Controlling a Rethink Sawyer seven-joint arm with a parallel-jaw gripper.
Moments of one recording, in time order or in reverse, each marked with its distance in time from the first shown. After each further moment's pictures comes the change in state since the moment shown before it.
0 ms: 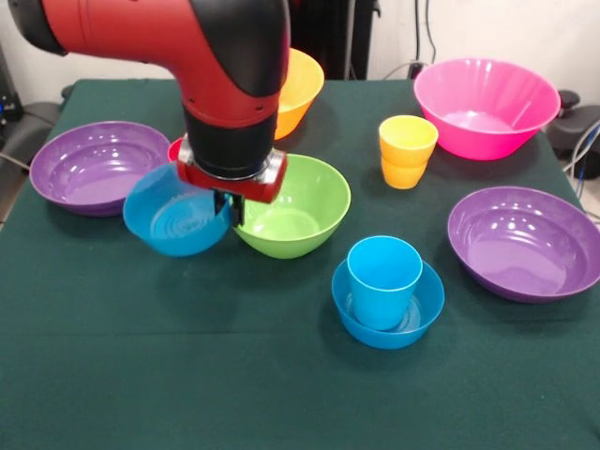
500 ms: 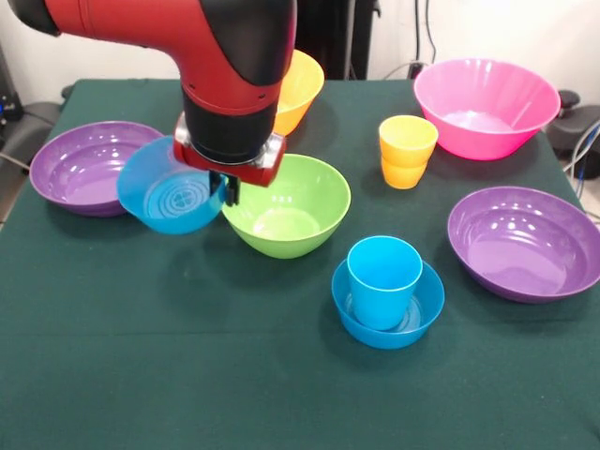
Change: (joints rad) arm 0.024 -0.011 -0.028 -0.040 -0.002 0.115 0.000
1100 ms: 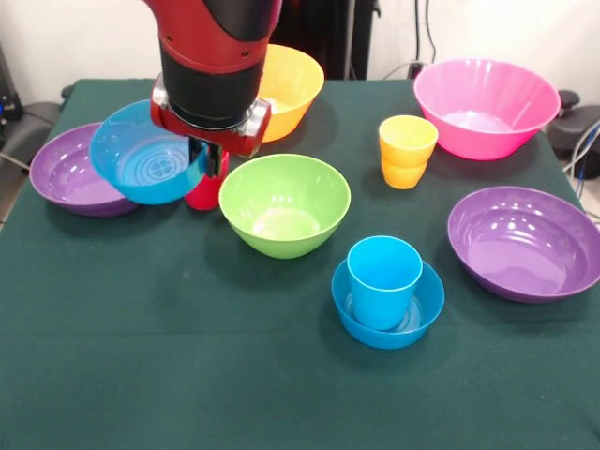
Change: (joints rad) arm 0.013 -0.054 -0.018 -0.031 -0.003 0.088 0.000
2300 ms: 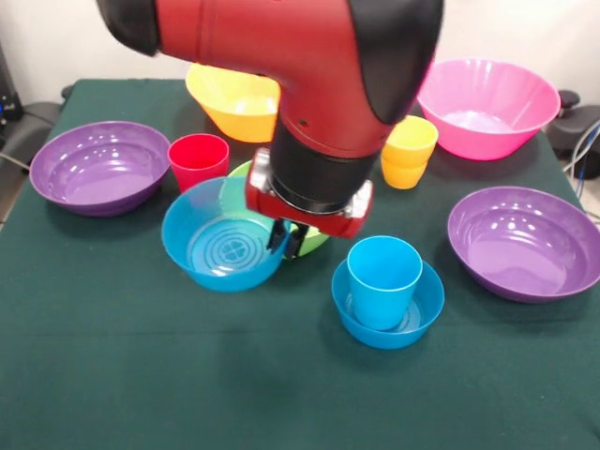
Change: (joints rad) arm 0.169 0.194 -0.021 -0.339 0.019 0.058 0.002
